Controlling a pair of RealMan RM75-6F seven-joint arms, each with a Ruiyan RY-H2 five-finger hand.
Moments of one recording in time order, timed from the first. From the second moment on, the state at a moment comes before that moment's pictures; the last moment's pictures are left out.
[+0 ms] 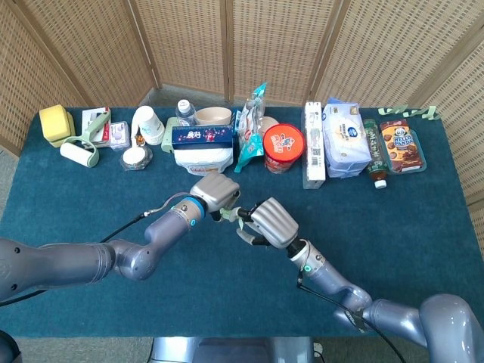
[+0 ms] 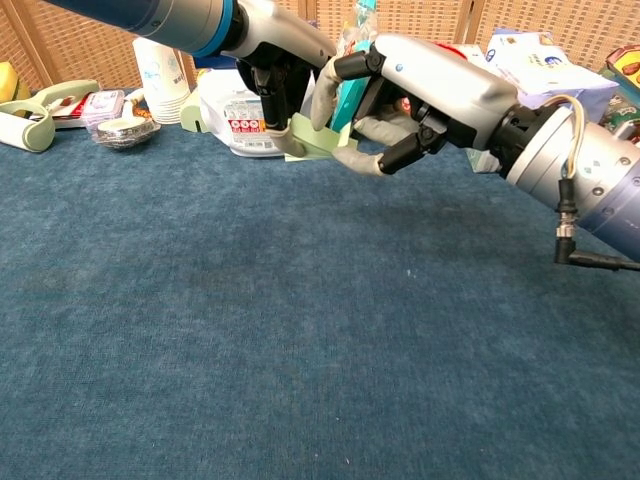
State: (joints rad) left arm -1.58 -1.31 0.05 -1.63 0.32 0.63 0.48; right arm 0.79 -1.73 0.13 -1.18 -1.67 1.29 0.26
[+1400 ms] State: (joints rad) left arm -1.59 -1.31 0.07 -1.63 0.33 0.63 0.46; right arm 0.79 -1.74 0.13 -1.17 -1.66 1.29 0.25
